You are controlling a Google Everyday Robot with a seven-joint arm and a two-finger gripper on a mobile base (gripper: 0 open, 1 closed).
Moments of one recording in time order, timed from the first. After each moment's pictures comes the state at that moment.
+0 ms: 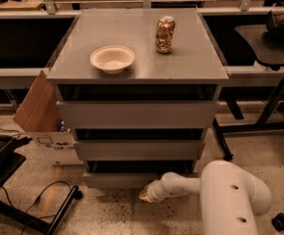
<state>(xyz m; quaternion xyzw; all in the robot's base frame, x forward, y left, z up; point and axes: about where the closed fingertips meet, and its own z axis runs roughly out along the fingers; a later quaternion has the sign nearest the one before) 0.598 -0.013 0.160 -0.58 0.75 0.17 0.25</state>
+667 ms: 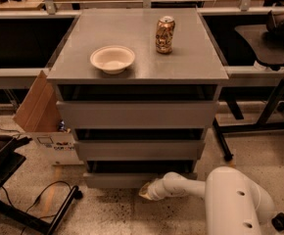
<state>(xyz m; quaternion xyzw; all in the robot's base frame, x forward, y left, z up) 0.613 -0.014 0.159 -0.58 0.75 0.17 0.28</state>
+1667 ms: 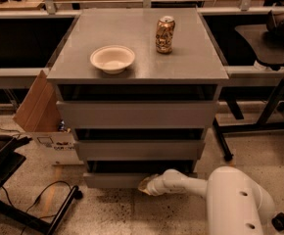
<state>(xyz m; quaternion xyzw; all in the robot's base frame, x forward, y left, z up) 0.639 -0.008 0.177 -0.58 0.74 0.15 0.32</state>
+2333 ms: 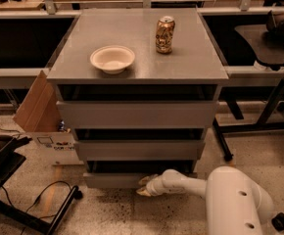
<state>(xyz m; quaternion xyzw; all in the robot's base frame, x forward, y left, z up) 0.636 -0.005 0.175 -0.58 0.73 0.16 0.31</state>
